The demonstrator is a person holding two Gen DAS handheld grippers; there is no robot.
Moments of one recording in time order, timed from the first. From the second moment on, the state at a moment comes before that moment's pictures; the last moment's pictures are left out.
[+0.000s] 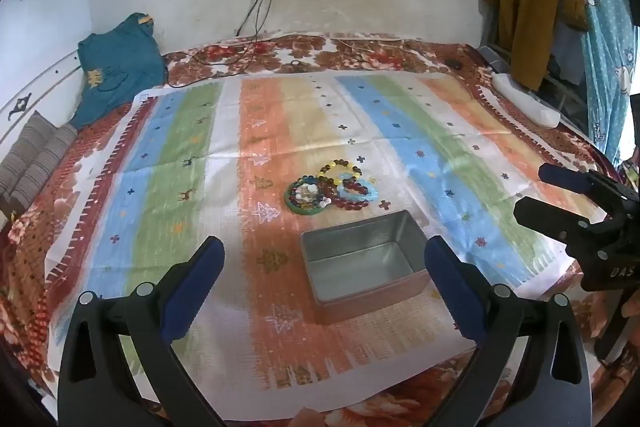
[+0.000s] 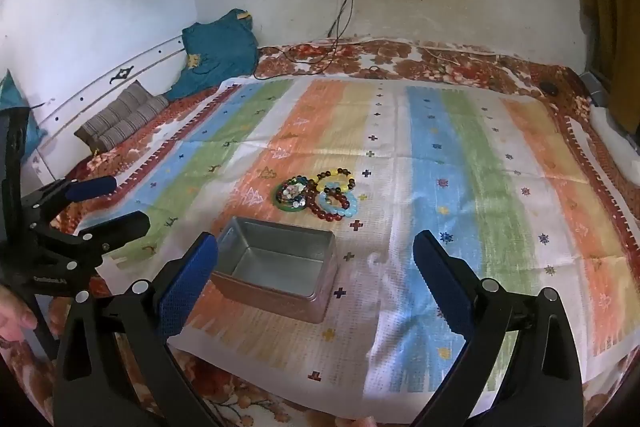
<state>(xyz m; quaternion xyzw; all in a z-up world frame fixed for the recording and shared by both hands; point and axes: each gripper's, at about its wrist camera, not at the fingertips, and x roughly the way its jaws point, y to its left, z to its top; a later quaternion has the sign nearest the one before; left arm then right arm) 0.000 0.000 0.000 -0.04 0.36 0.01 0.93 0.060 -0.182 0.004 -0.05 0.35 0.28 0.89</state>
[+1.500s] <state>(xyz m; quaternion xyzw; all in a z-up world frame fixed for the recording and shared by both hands) 0.003 0.010 -0.006 -0.04 0.37 0.03 0.93 0.071 -0.182 -0.005 -0.05 0.38 0.26 0.88</state>
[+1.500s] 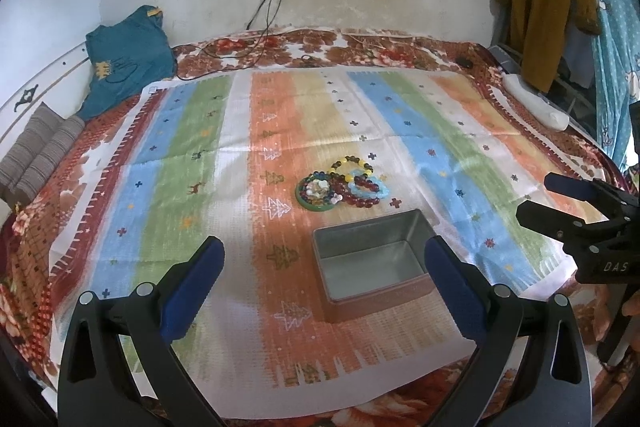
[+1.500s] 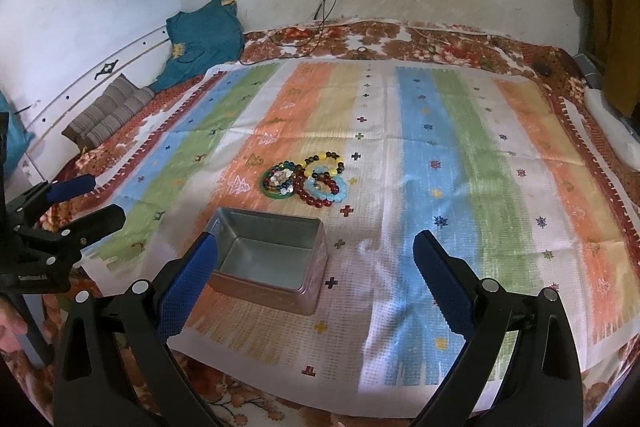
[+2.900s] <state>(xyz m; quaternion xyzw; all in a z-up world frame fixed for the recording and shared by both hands) 0.078 0.028 -0.002 0.02 0.41 0.05 0.91 0.149 -0.150 -0.012 -0.07 0.42 0.25 0.87</state>
